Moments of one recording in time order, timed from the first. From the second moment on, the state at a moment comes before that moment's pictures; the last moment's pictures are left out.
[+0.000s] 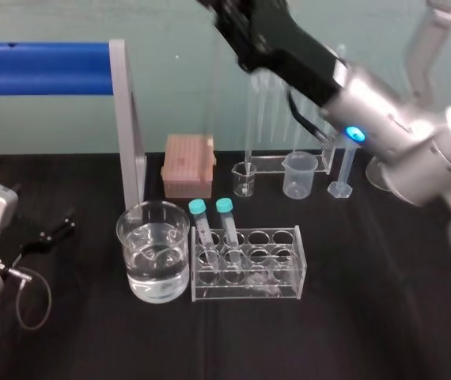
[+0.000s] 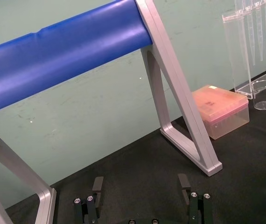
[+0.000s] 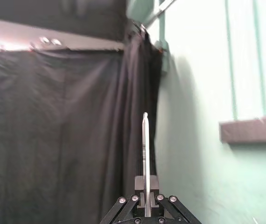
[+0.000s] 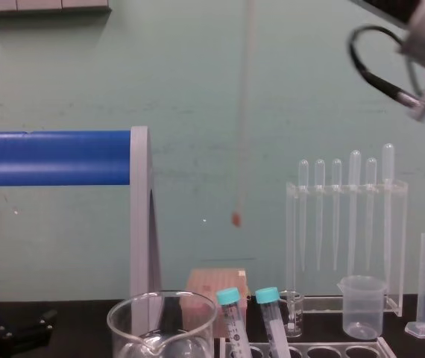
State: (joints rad) left arm -0.20 0.60 0.45 -1.41 -0.25 -0.12 0.03; right arm 0.60 0.34 -0.44 -1.45 0.86 -0.14 0.83
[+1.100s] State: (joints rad) left arm -0.20 0.60 0.45 -1.41 -0.25 -0.12 0.03; right arm 0.44 0.46 -0.47 -1.41 0.75 -0.15 0.73
